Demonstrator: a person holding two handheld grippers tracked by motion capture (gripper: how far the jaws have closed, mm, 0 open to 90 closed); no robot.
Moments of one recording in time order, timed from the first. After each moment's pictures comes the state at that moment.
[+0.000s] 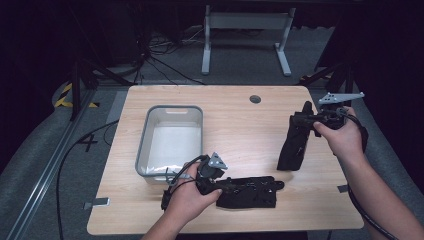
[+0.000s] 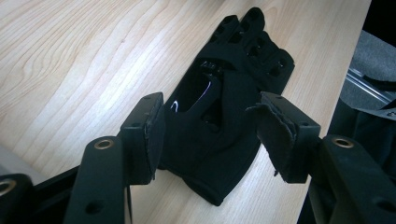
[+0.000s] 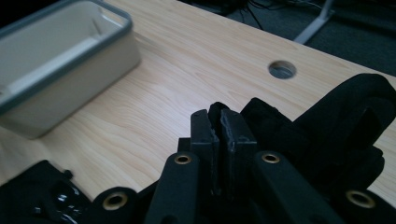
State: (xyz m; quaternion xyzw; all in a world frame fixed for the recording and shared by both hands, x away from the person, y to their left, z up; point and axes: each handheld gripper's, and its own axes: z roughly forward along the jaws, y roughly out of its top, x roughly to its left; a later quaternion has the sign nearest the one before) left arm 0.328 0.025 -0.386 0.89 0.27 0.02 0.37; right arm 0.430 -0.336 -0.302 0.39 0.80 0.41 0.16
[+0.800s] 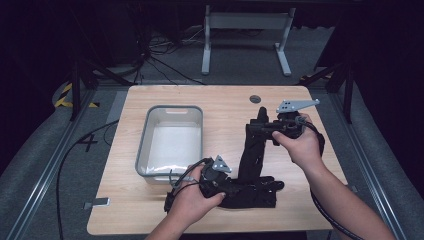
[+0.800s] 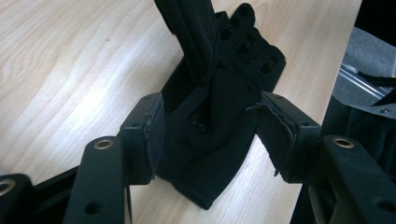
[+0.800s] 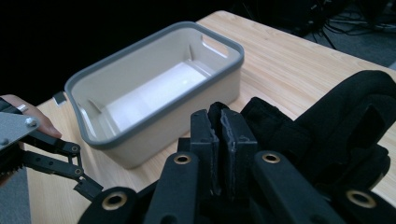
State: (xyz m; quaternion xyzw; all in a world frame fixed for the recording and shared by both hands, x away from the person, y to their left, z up) left arm 0.323 0.022 -0.389 0.89 0.27 0.01 0.37; right arm 0.414 -0.226 -0.310 0.31 0.81 0.48 0.09
